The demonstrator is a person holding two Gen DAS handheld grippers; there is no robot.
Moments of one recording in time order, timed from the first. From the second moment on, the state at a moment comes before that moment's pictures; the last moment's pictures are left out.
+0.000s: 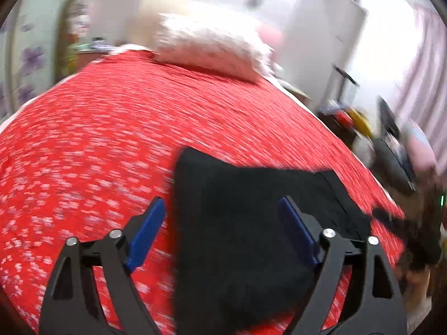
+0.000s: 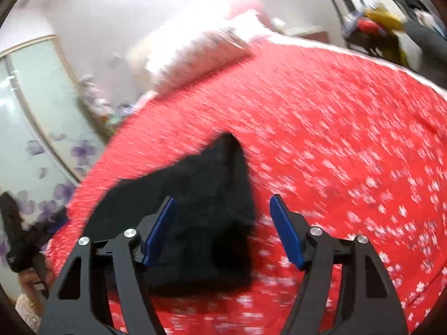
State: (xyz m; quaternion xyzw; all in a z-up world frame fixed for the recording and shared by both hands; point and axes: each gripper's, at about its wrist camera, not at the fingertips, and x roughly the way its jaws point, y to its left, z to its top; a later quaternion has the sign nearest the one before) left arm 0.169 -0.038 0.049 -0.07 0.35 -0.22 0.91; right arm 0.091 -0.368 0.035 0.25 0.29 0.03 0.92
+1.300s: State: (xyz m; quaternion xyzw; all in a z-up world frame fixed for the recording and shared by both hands) left arm 0.014 -0.046 0.001 0.02 0.32 -0.11 0.94; right arm -0.028 -0.237 0.013 0.02 0.23 -0.04 0.97
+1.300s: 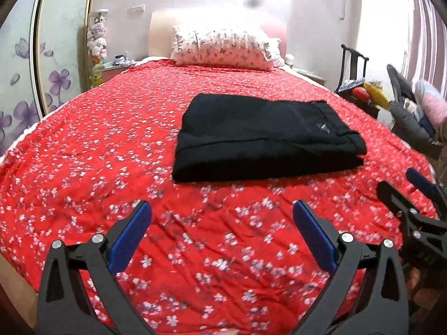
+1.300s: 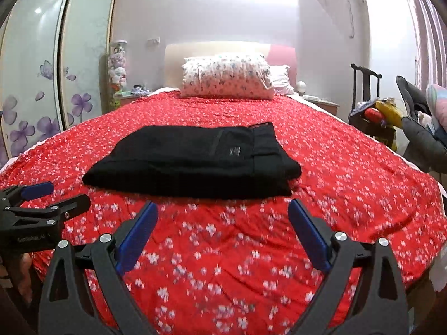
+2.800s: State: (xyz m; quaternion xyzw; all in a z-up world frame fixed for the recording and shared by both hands) left arm 0.004 -0.067 -0.019 0.07 0.33 -0.14 0.93; right arm -0.029 -0.223 -0.005 -0.01 0.26 -0.05 0.96
